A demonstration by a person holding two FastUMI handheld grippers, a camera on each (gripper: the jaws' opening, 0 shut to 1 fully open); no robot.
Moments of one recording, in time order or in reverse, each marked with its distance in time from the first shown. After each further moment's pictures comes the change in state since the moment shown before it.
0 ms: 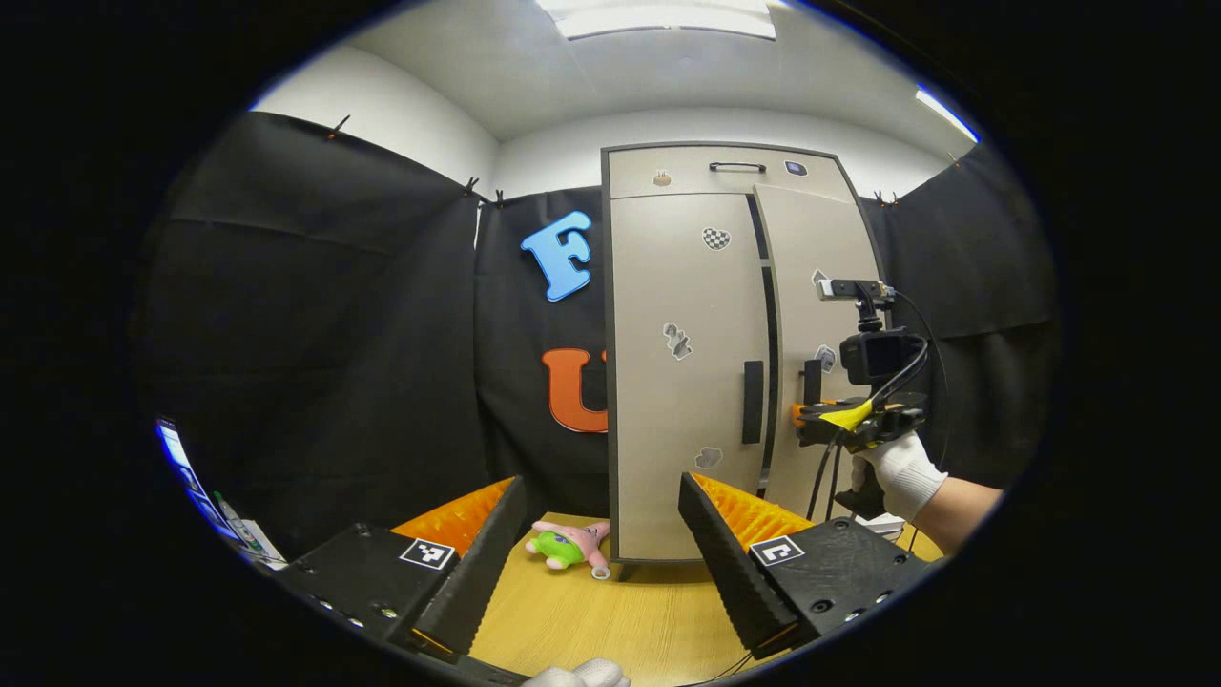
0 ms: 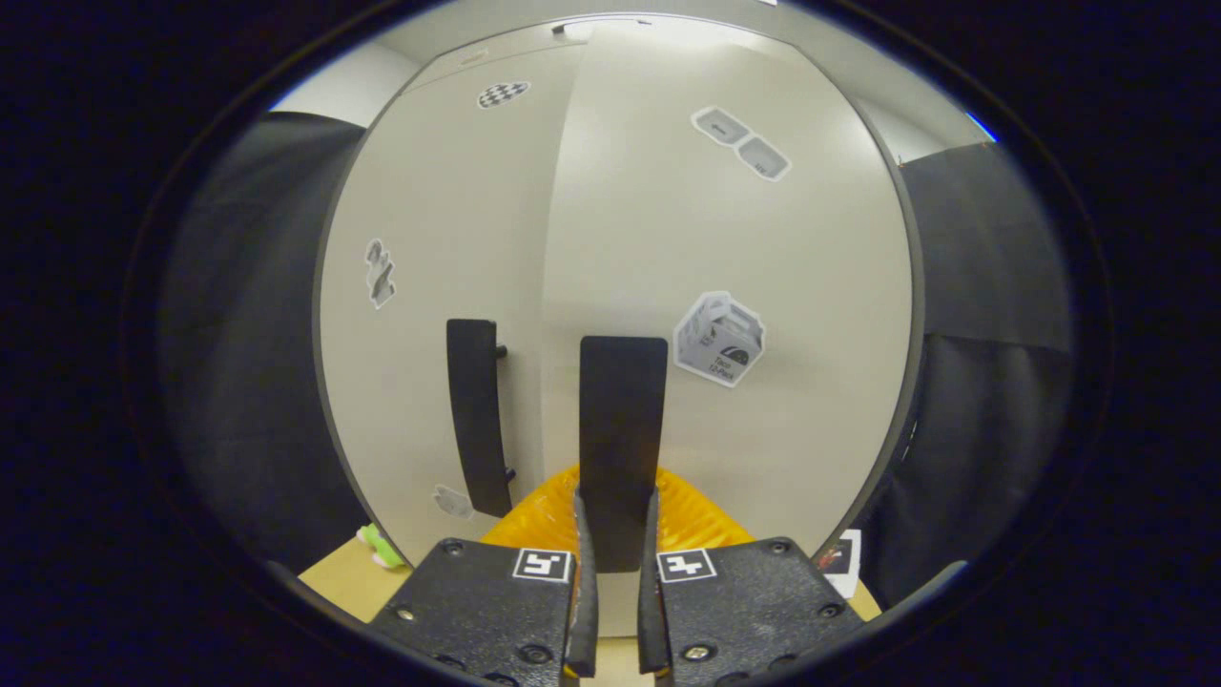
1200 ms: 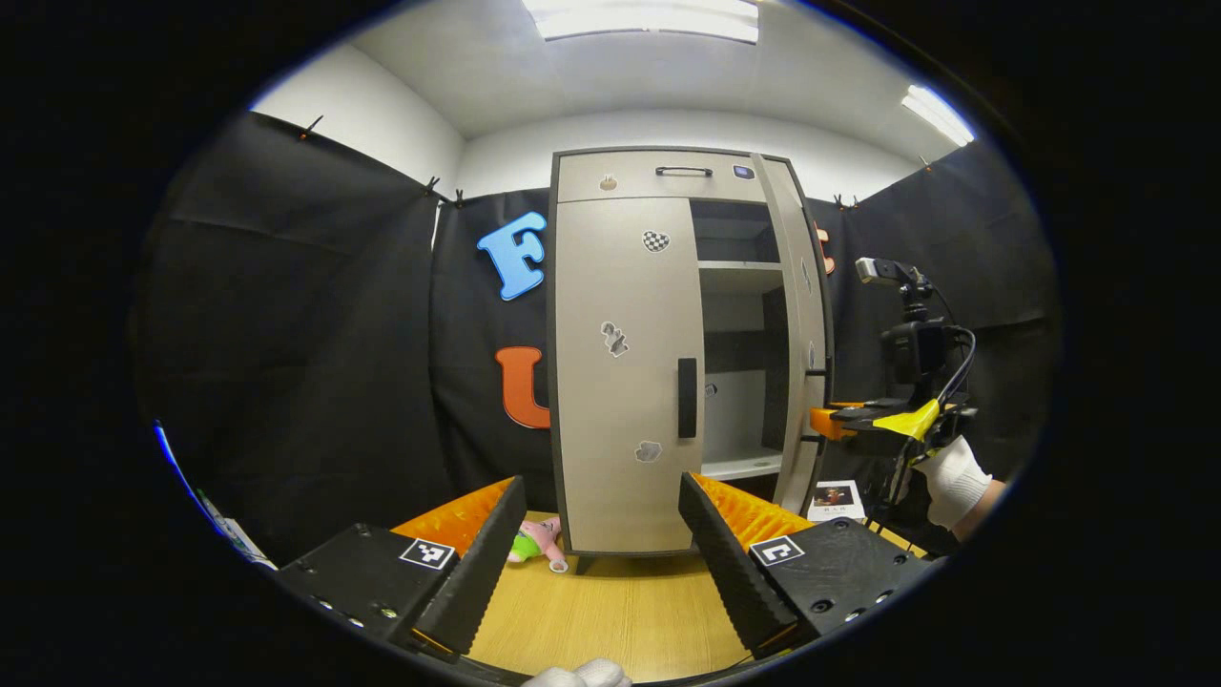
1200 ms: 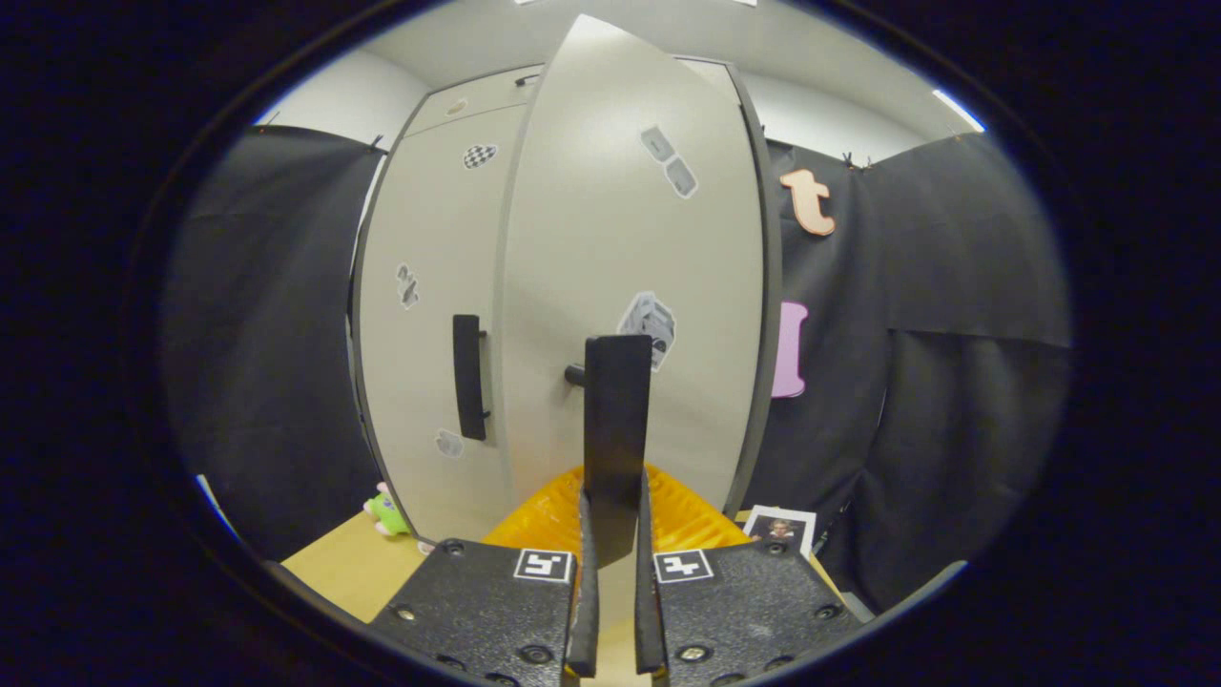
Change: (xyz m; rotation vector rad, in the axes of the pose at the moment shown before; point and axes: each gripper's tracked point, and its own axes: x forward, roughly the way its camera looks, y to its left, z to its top) left arm -0.021 -0.060 -0.002 -0.002 -0.003 -0.132; right arm -0.119 -0.074 -0.018 0.017 -0.002 -0.016
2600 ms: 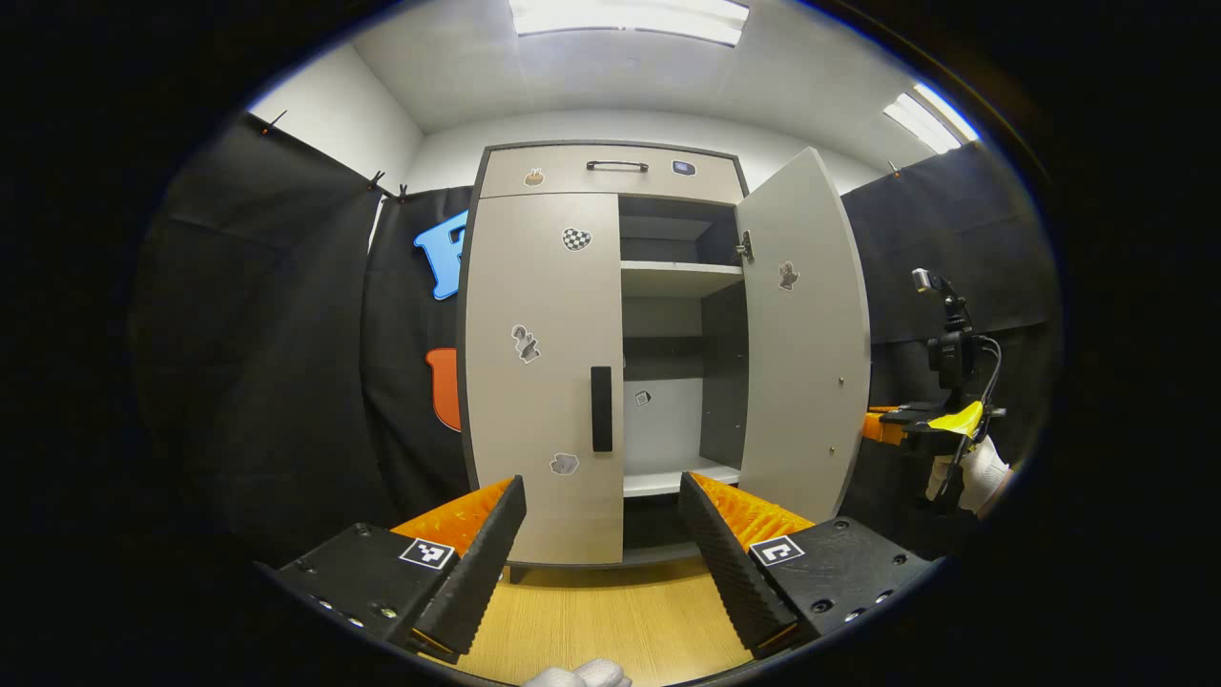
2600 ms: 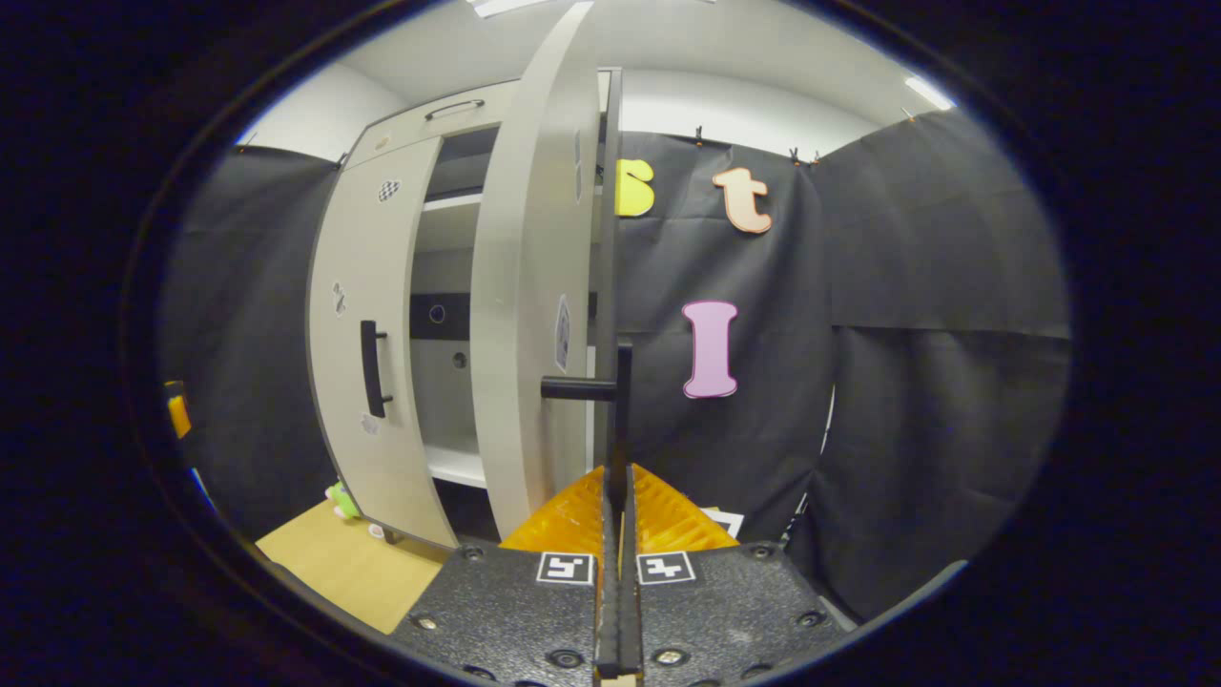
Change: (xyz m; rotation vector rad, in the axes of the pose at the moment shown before) left arm 0.037 -0.083 0.010 -0.014 -0.012 -0.148; right arm -0.039 -0.154 -0.006 -0.017 -0.024 -0.070
